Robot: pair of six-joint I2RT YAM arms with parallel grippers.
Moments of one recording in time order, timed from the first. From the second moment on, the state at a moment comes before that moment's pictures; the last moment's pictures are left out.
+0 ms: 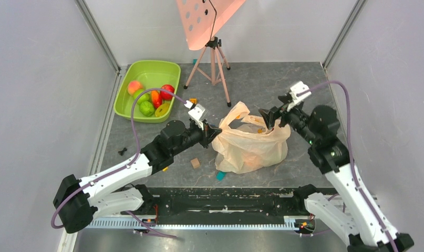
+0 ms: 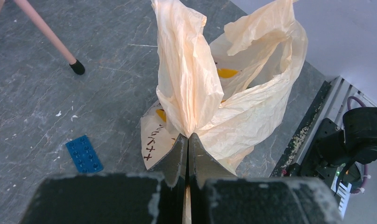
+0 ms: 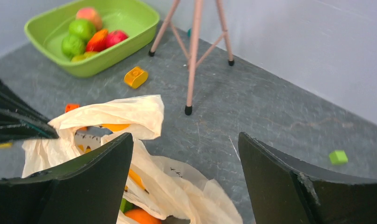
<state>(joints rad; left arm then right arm) -0.86 1.04 0.67 0.21 0.05 -0.26 0.36 0.71 0.84 -0.17 -0.16 -0.04</state>
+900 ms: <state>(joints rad) -0.86 1.07 0.68 0.22 0.08 -0.26 0.40 0.86 0.84 -0.42 -0.43 -0.42</state>
